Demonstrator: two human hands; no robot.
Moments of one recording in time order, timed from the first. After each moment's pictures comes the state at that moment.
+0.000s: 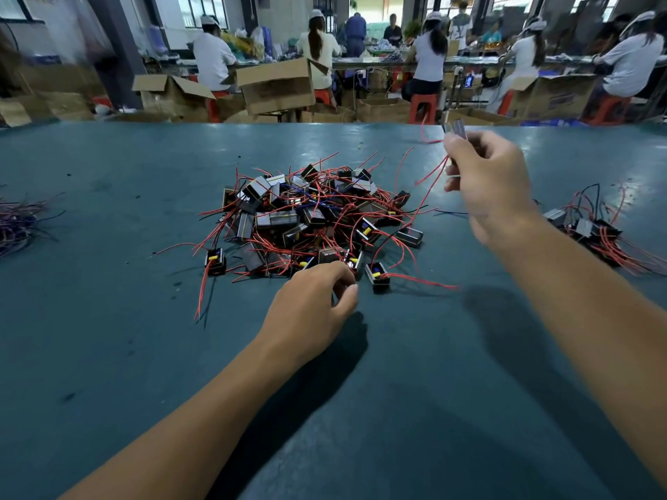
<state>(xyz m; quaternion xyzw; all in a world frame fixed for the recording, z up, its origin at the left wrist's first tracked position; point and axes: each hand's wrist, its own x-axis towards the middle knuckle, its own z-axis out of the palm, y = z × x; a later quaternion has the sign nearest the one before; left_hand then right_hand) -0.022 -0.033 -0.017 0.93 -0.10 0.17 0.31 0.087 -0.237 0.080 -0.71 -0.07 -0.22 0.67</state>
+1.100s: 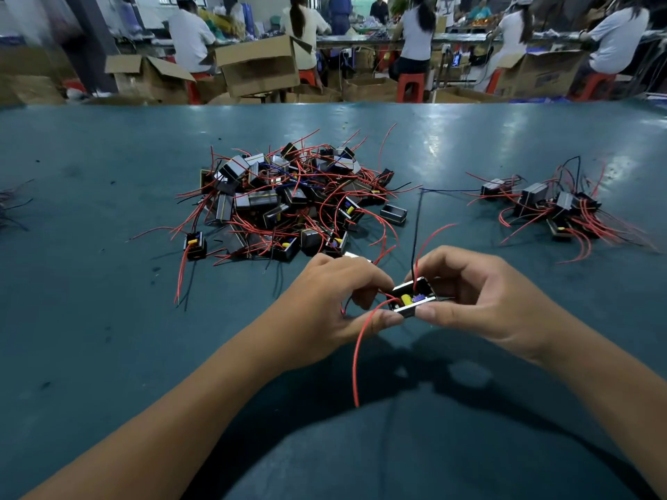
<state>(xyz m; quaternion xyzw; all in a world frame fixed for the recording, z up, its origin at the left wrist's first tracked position) -0.045 -0.056 -0.004 0.87 -0.34 0.16 0.32 -0.031 -0.289 0.007 -0.71 -0.27 0.13 0.63</state>
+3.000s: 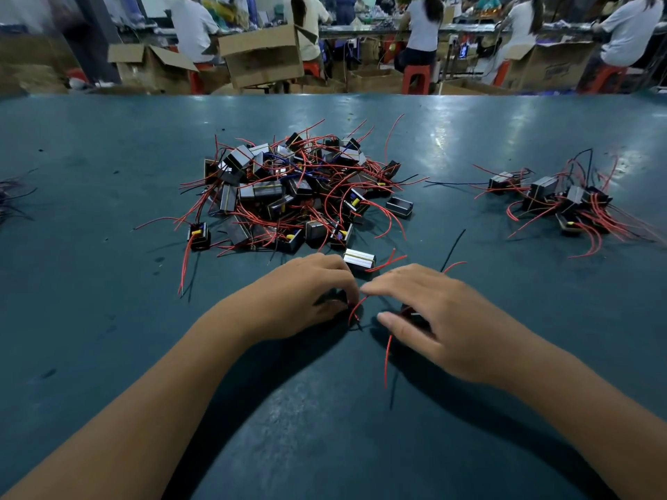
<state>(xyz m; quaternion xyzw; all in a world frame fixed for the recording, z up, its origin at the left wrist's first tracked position) -0.015 -0.014 -0.017 0.93 -0.33 0.00 0.18 -0.042 -0.257 -0.005 -0.88 -0.42 -0.07 0.22</state>
